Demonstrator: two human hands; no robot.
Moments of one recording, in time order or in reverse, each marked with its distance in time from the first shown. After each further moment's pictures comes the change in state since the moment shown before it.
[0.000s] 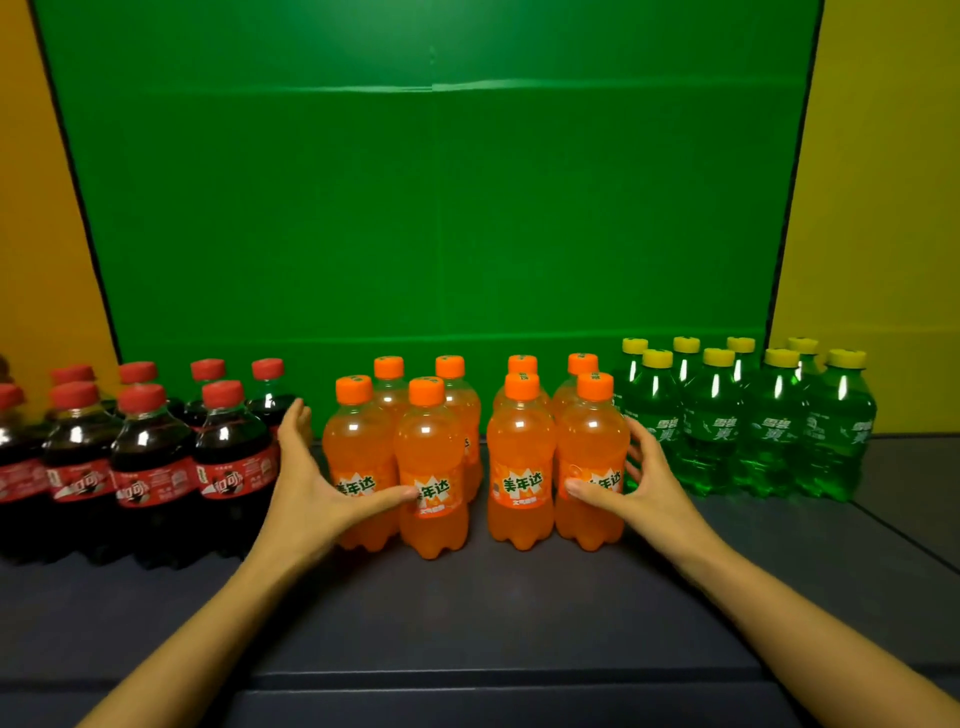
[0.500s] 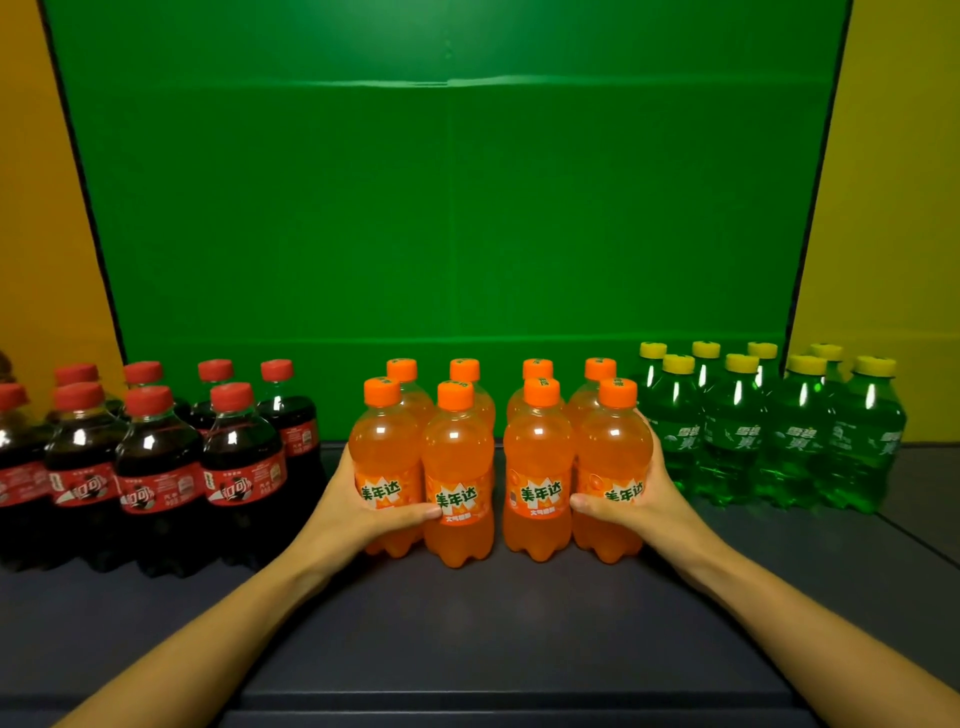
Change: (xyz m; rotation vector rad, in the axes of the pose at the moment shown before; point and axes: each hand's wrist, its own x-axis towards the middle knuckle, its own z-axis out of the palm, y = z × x) left_hand 0.010 -0.016 0.015 -0.343 -0.295 -0.063; right_hand 0.011 0.002 0.011 0.211 -0.123 -0.067
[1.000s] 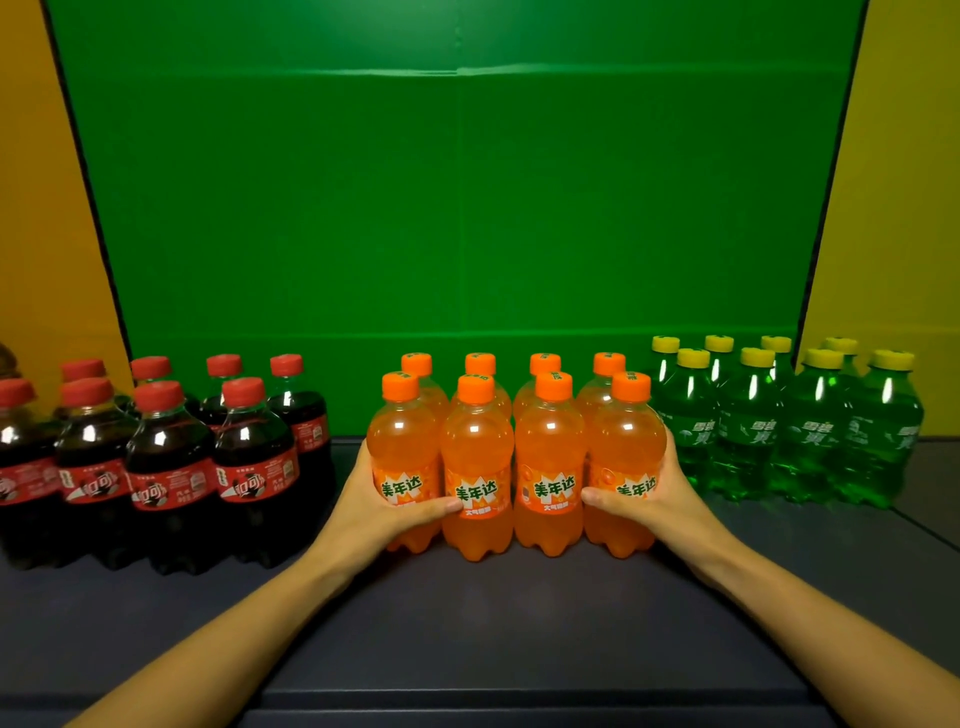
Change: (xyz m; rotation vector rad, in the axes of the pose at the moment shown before) left_hand -0.001 -0.002 0.004 -0.024 0.021 0.007; right_hand 0.002 0.001 0.006 -0.022 0.047 -0.016
